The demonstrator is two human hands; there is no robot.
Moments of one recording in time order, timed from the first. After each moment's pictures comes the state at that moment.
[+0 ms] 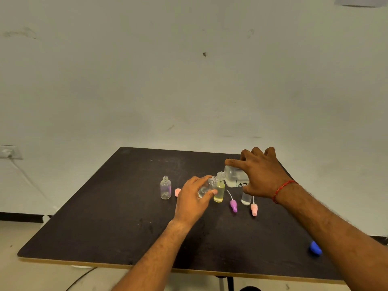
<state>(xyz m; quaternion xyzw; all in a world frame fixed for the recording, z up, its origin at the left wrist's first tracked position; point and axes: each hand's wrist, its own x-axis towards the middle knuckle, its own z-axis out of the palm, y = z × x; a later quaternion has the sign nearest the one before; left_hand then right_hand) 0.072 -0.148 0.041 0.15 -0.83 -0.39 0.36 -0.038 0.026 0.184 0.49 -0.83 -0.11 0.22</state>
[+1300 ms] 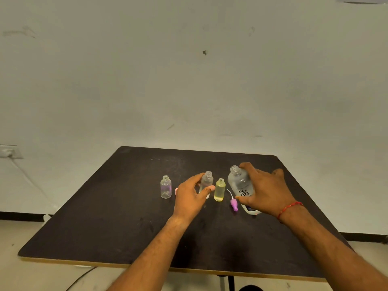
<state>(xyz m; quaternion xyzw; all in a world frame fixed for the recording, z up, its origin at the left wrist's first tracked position) 0.068 -0.154 0.043 0.15 -0.80 -0.46 0.36 -0.037 0.043 0.139 0.43 -0.89 0.08 0.14</state>
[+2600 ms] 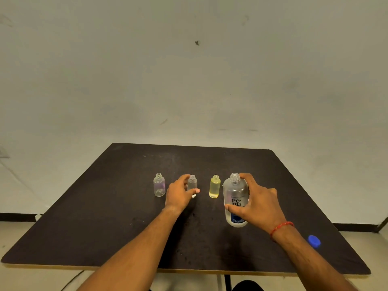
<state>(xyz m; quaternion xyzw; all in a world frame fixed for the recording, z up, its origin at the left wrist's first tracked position) 0.026 -0.206 -0.007 0.27 -0.82 -0.44 0.24 -0.024 0.051 0.090 0.38 -0.89 0.24 0.09</state>
